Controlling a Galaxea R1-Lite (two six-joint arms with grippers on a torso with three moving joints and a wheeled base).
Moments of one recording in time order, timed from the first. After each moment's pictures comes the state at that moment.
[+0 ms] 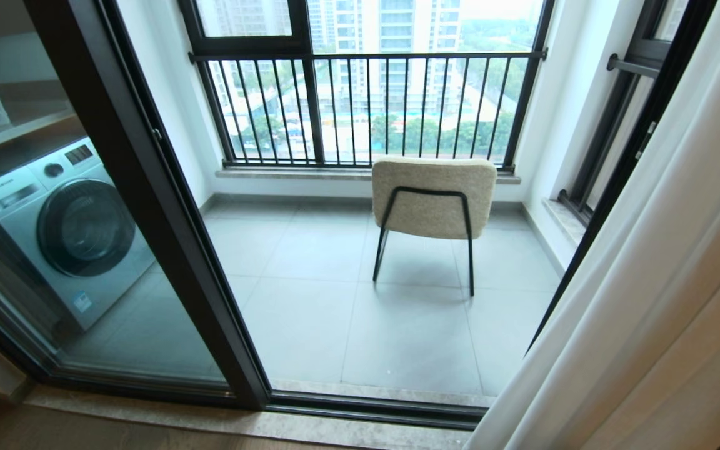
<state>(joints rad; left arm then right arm) 0.00 0.00 0.00 -0.01 -0.02 -0.02 -0.01 0.09 0.00 -0.18 -0.08 -0.11</state>
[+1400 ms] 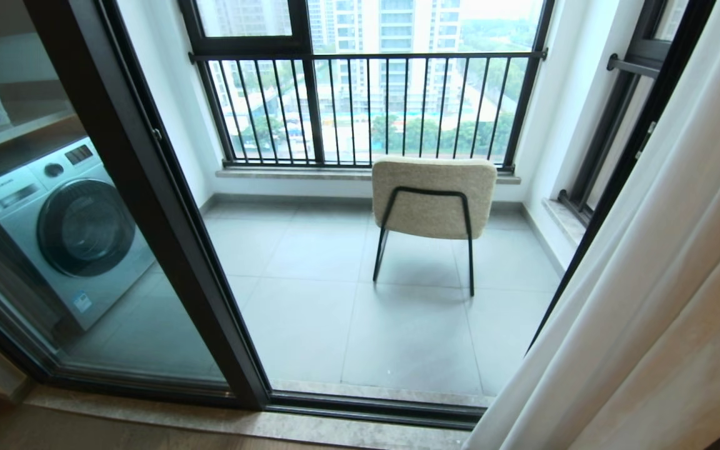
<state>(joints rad) 0.00 0.00 0.00 -0.01 -0.02 -0.02 -0.01 0.00 0.00 -0.07 -0.01 -0.05</state>
